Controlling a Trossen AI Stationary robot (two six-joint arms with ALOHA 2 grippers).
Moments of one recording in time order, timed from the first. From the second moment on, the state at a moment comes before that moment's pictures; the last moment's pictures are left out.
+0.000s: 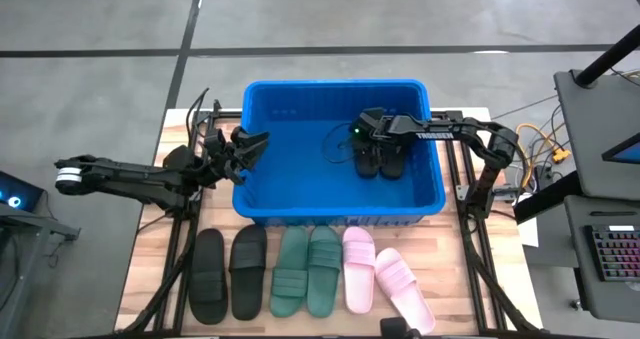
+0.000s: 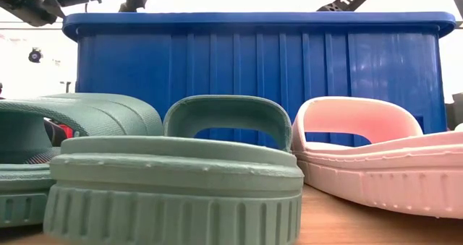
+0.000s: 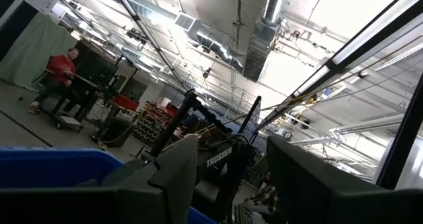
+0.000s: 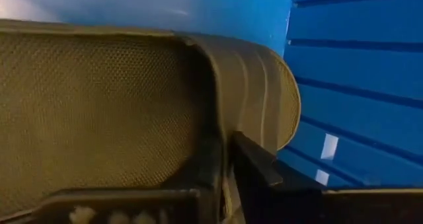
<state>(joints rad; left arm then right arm) 0.08 0.86 0.41 0.99 -0.26 -0.46 -0.48 1.79 1.16 -0.56 0.44 -0.67</state>
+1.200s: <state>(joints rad) 0.08 0.87 0.41 0.99 -0.25 -0.46 -0.46 1.46 1.15 -0.62 0.28 -0.30</state>
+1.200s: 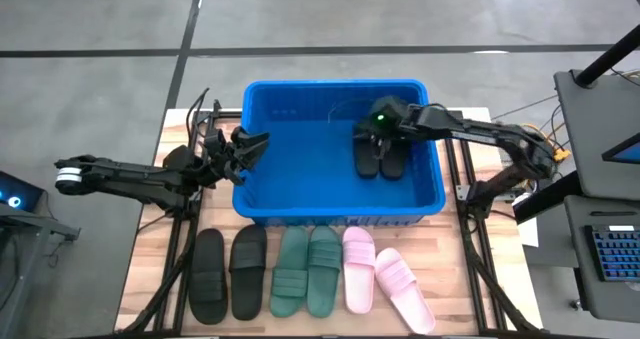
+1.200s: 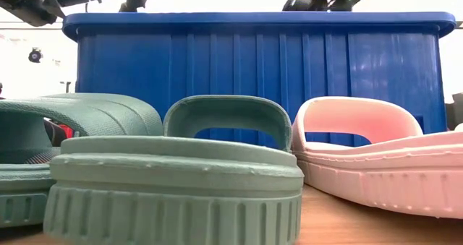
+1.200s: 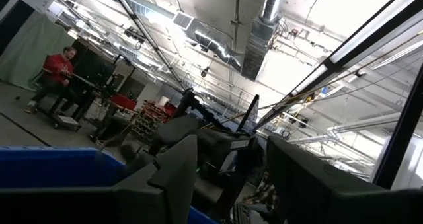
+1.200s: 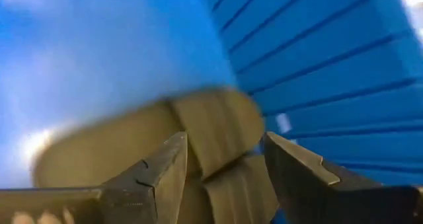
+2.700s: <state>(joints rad) 0.08 0.95 0.41 0.98 -0.31 -0.52 0.33 1.21 1.51 -0.69 0.15 0.22</state>
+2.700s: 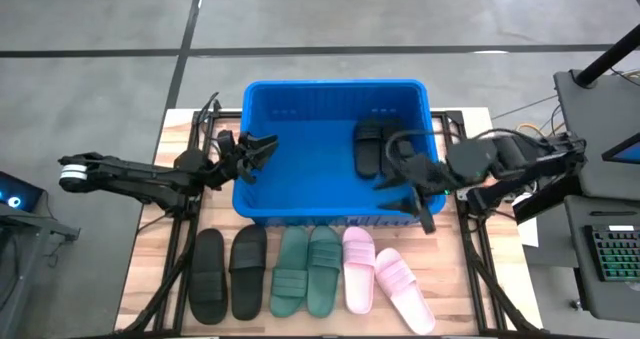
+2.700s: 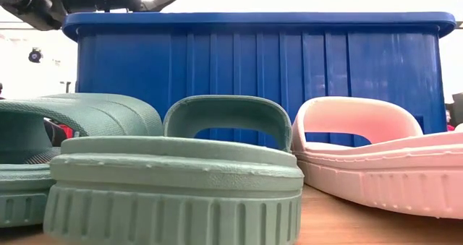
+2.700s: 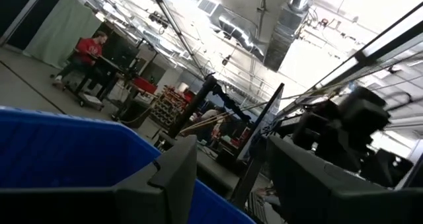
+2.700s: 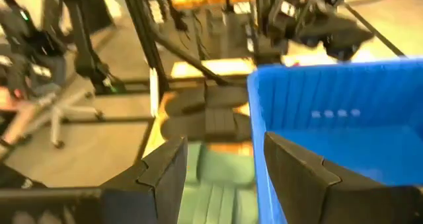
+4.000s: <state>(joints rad) 0.08 0.95 0.41 0.98 -0.31 -0.57 0.74 1.58 1.52 -0.99 0.24 0.56</state>
